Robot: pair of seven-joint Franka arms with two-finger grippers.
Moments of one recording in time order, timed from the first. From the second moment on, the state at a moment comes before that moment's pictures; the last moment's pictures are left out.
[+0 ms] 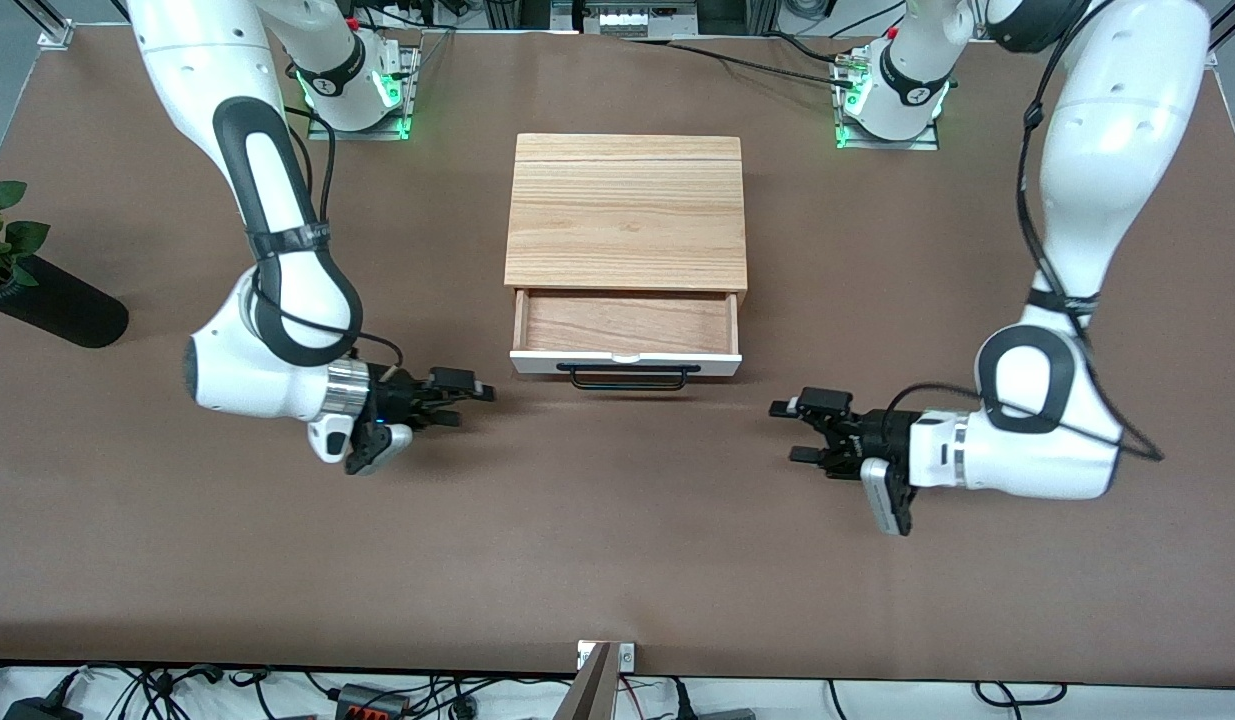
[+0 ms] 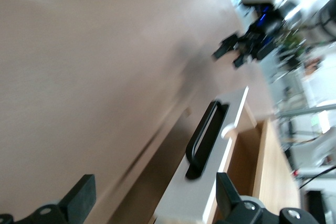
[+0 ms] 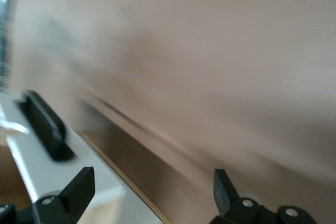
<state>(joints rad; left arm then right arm) 0.10 0.79 -0.34 -1.23 -0.70 1.81 0.72 0.44 0.62 -0.25 -1.61 0.93 2.04 -0.61</state>
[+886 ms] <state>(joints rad) 0.14 0.46 -0.33 -1.23 -0.16 1.58 0.34 0.44 0.36 -0.59 -1.36 0.13 1.28 -0.51</state>
